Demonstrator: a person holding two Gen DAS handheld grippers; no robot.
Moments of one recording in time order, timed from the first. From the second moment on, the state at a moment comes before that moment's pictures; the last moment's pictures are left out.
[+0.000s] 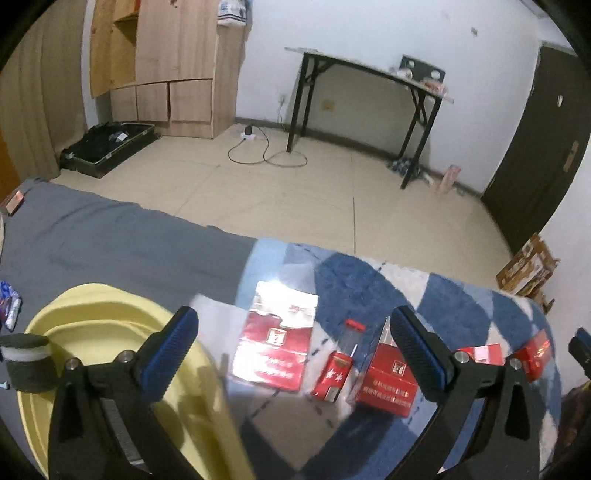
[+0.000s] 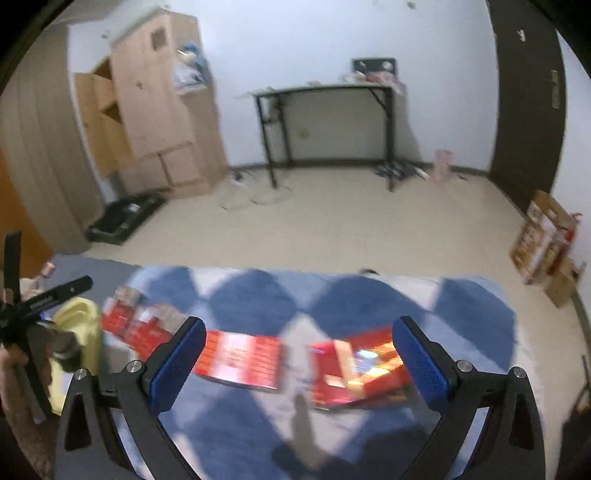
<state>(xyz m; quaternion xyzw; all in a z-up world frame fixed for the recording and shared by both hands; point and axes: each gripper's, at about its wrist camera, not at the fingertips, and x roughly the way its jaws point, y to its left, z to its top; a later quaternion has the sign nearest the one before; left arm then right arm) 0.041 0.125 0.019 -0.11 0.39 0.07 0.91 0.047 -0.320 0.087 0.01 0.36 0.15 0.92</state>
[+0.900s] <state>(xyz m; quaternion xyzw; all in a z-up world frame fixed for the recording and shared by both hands) 0.075 0.124 -0.040 -0.07 0.44 0.11 0.89 0.105 -0.309 0.023 -0.05 0.45 0.14 0.88</state>
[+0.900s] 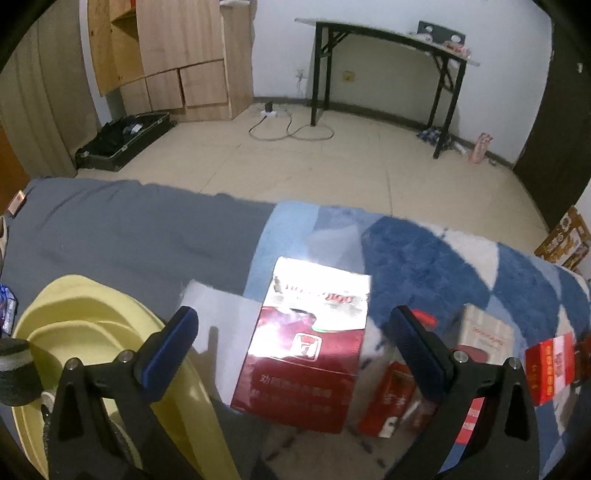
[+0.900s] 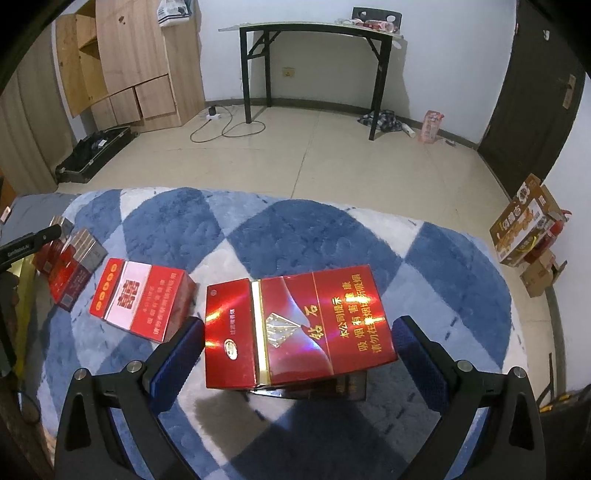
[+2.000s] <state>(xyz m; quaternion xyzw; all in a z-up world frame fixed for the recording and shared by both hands) -0.059 0.191 0.078 -0.11 0.32 0.15 0.93 0.046 -0.290 0.088 0.00 0.30 0.29 0.91</state>
